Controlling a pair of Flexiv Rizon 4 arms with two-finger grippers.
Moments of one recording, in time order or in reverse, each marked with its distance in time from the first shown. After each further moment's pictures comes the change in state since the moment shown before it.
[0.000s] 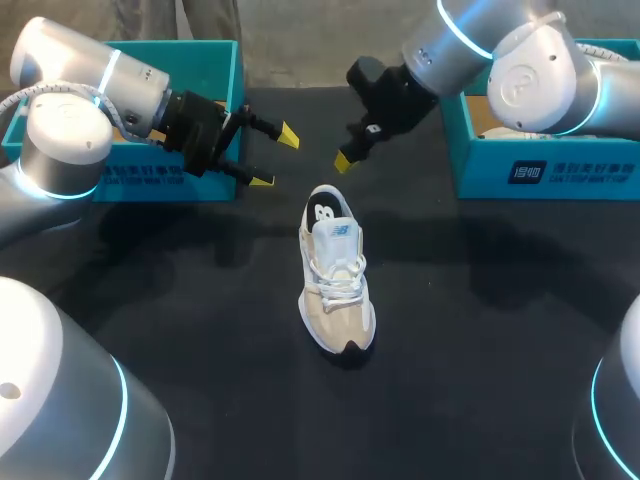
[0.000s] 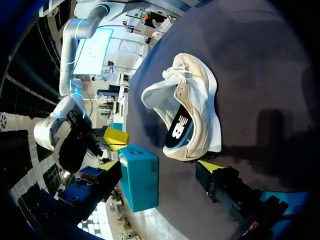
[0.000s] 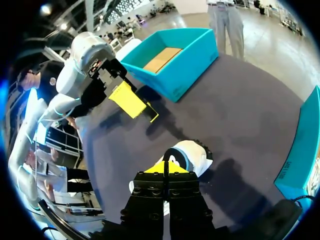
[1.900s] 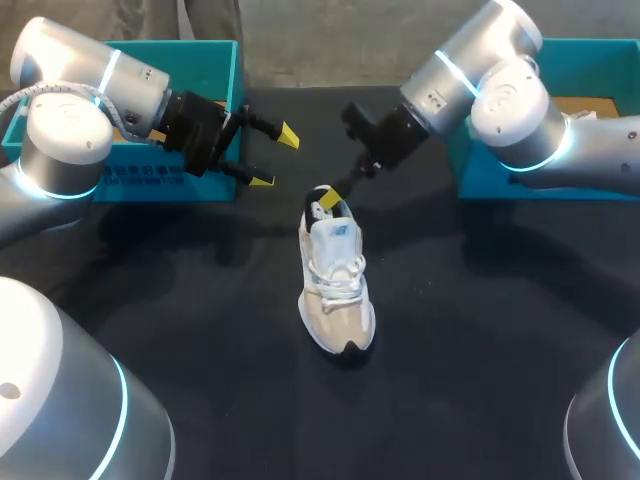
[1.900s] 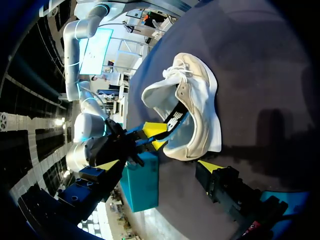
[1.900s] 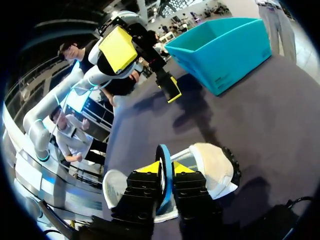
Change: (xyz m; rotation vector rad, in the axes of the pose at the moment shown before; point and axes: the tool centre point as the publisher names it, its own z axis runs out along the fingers) left arm 0.000 0.000 0.000 0.000 0.000 0.000; right arm -0.007 -0.021 0.068 0.015 0.404 -0.278
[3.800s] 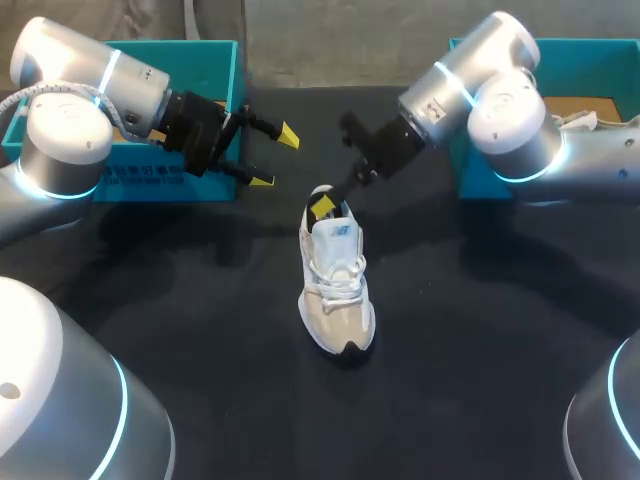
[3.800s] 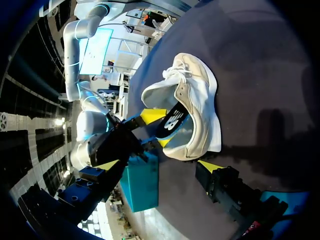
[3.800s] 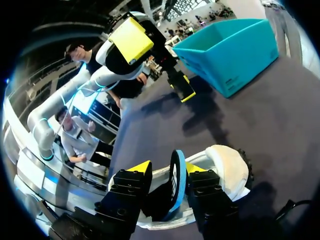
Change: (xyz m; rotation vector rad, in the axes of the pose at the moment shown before) left arm 0.000 0.000 0.000 0.000 0.000 0.000; right arm 0.016 -0.001 0.011 -0.038 0.062 -0.012
